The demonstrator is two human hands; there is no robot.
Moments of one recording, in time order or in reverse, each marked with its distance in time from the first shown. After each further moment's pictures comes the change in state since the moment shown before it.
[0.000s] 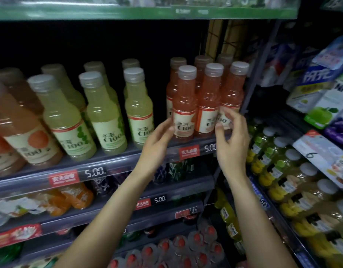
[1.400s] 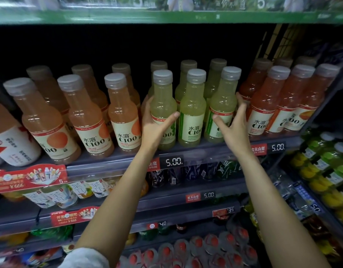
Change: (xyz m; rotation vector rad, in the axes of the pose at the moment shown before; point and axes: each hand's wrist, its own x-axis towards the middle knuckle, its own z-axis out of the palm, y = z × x) left_hand 0.022 -0.027 -0.204 0.070 0.323 0.300; right_hand -0.028 -0.078 0.146 0.146 -0.326 0.111
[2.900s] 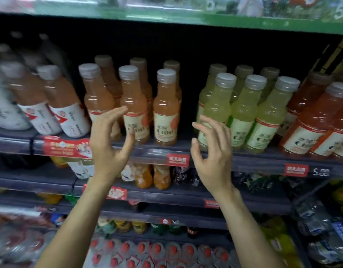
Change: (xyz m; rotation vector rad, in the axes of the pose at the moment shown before) left_hand -0.086 0.052 -0.154 0.687 0.329 0.603; right_hand -0.084 -0.083 0.084 -0.123 0.034 -0.618
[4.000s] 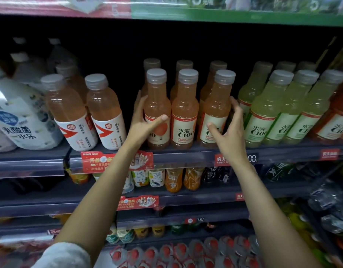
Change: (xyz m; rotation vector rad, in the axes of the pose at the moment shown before) left_hand 0.047 -0.145 0.002 -0.559 -0.430 -0.548; right_hand 0.028 -0.029 0.099 0.114 -0.066 0.496
